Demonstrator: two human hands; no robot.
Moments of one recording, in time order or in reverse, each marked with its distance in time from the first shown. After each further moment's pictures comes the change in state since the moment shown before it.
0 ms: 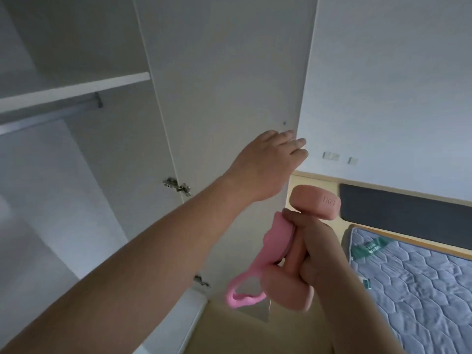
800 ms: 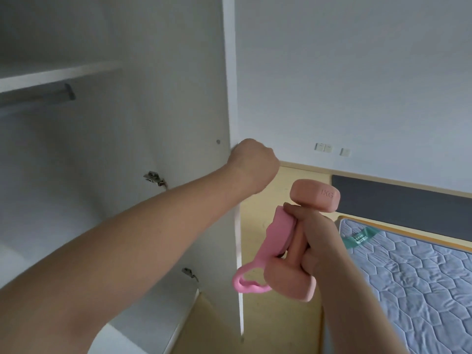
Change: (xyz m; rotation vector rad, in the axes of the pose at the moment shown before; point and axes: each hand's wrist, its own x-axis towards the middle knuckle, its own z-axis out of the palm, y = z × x) left_hand 0.053 0.038 0.012 0.296 -0.554 -0.063; right_hand 0.029 -0.024 -0.055 -0.009 0.051 0.021
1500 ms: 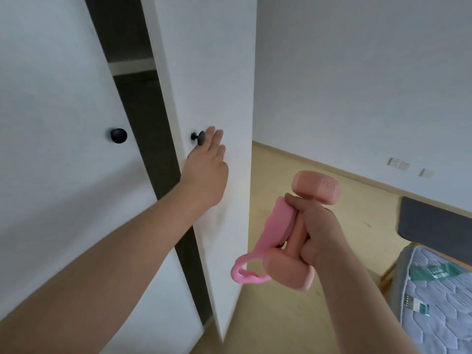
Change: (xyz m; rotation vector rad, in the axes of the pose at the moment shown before) left_hand -0.224 -0.112 0.154 0.232 -0.302 -0.386; right_hand -0.063 0.083 0.152 -0.157 -0.230 0.063
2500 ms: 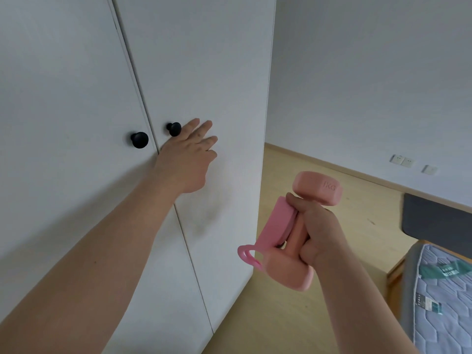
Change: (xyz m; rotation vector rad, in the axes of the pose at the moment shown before) left_hand 0.011 -0.066 0.094 -0.332 0.217 0.007; right_hand 0.019 0.024 0.050 0.058 0.014 0.007
